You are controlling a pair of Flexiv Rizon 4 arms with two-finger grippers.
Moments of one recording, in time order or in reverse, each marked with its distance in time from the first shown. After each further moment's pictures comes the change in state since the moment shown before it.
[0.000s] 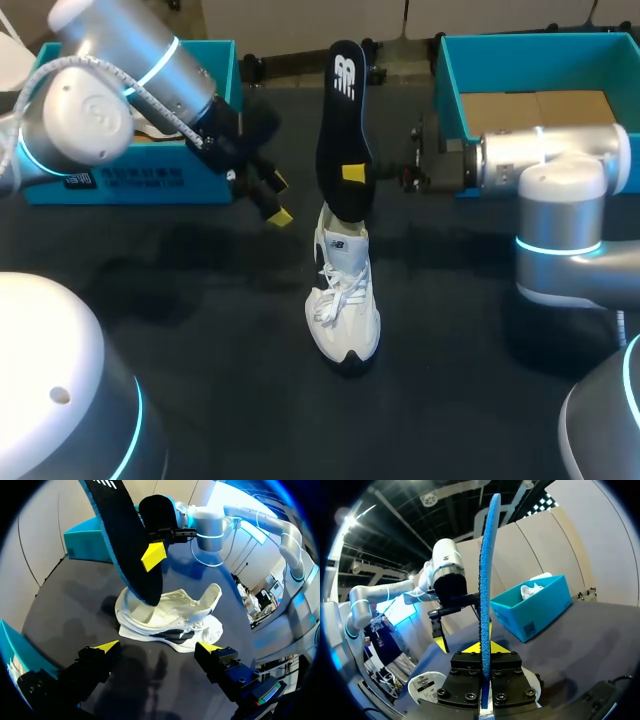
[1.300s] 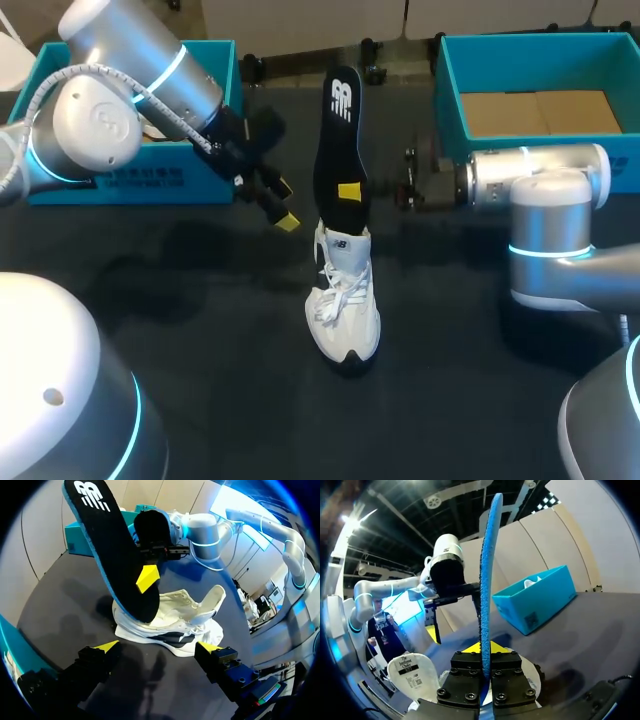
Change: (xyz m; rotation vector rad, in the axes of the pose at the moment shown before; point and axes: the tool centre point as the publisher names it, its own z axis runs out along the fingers) left arm 0.001 0.001 0.014 0.006 0.015 -0.052; right arm -0.017 -0.037 0.012 -0.006 0.069 0.009
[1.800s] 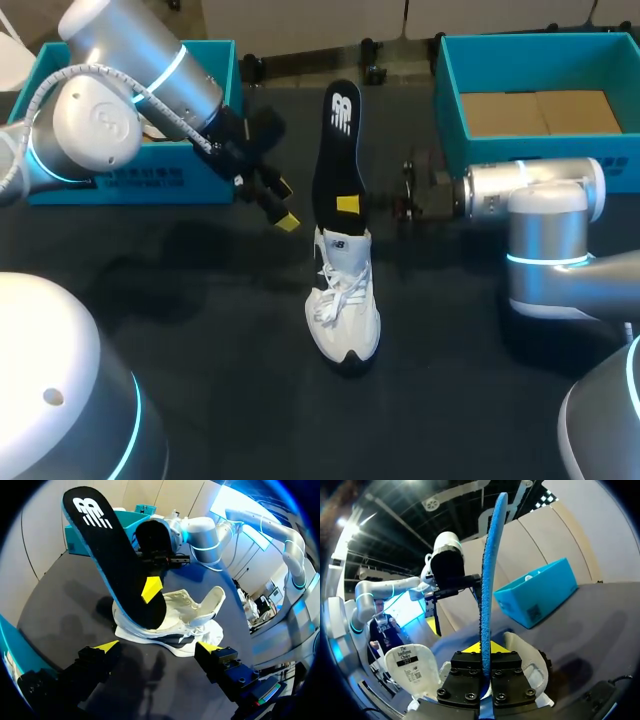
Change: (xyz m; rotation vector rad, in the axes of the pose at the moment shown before) left arm 0.000 0.000 0.000 0.000 0.000 0.000; right arm 0.003 -0.021 0.004 -0.002 0.017 0.039
